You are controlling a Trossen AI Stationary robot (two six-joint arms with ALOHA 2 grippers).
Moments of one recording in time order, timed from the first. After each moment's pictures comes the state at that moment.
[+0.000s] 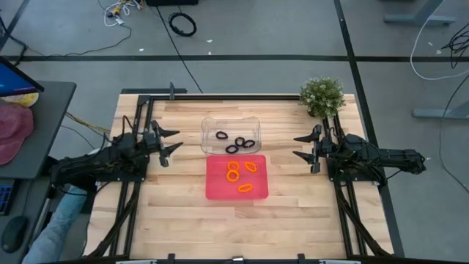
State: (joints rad) left arm 0.24 0.01 0.01 0.05 -0.11 0.13; right arm -0.06 0.01 0.03 0.01 0.08 -0.09
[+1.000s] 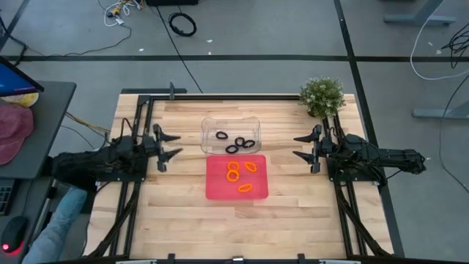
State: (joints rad) left arm 0.13 0.00 0.01 0.08 -0.14 0.08; right arm -0.06 0.01 0.03 0.01 0.08 -0.09
